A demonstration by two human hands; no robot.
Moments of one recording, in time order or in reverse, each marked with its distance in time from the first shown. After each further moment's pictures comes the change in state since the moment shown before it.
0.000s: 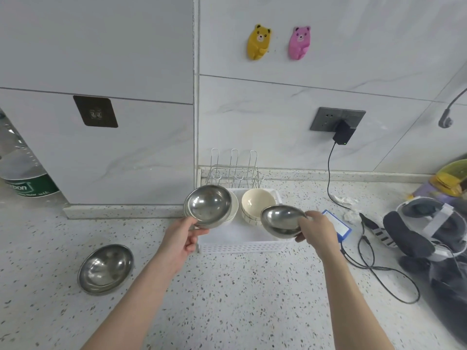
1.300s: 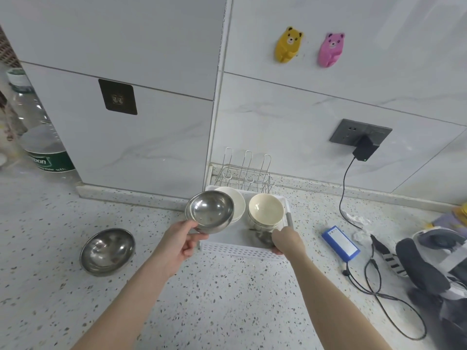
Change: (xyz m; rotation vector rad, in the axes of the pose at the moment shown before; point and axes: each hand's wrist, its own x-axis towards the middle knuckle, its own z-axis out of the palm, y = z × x) left_hand -0.007 -0.014 -0.009 -0.004 0.023 -0.007; right_hand 0.042 -0.003 0.077 -0.369 -0.218 0.041
